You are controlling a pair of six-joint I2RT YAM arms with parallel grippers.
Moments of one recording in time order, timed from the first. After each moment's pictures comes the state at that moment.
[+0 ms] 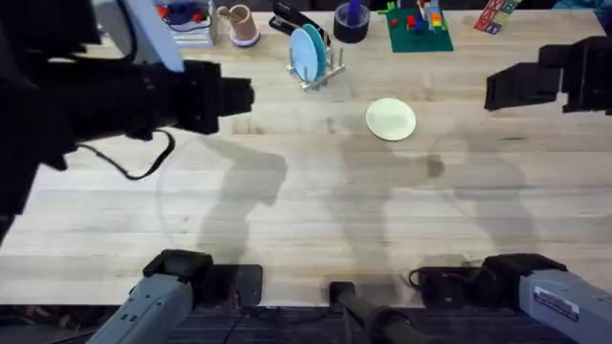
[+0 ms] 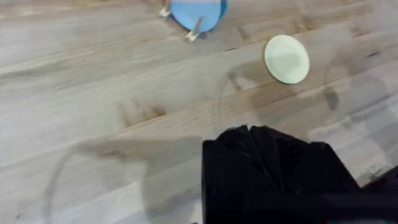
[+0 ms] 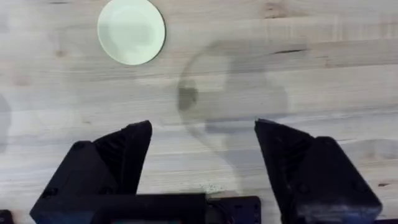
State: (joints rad) left arm -0.10 0.88 1.04 -0.93 0.38 -0.04; right arm 0.04 1.12 1.38 -1.38 0.07 0.11
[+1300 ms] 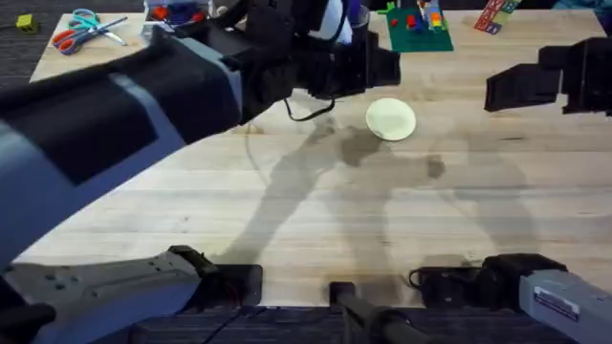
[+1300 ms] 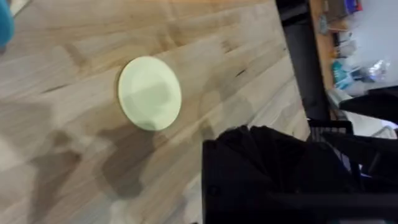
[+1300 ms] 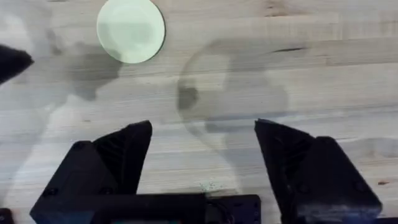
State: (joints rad) left arm -0.57 1.43 1.04 -0.19 0.53 -0.65; right arm 0.04 1.12 1.38 -1.39 0.07 0.11
